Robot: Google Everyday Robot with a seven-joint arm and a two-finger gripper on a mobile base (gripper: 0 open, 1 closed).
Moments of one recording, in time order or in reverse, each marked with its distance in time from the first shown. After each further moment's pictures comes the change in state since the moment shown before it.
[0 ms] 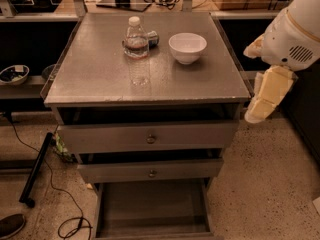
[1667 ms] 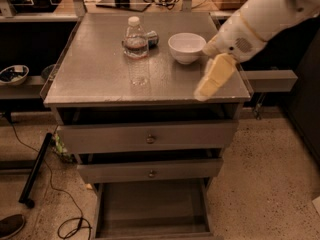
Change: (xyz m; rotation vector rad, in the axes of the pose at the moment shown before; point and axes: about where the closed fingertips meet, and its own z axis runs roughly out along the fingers) arm -0.084 -0.043 0.059 -0.117 -0.261 0.056
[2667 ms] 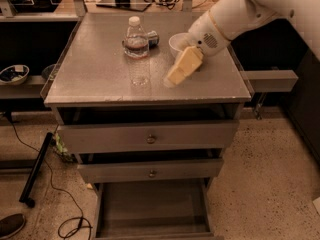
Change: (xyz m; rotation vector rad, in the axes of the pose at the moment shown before) arm -0.056 -0.029 0.048 -0.046 -0.142 0.026
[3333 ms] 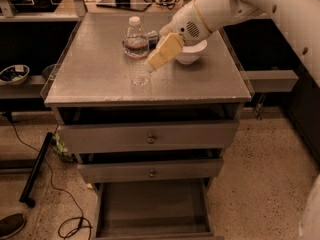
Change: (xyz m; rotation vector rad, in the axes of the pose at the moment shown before) arm -0.056 -0.016 0.016 -0.016 -0.161 -0.006
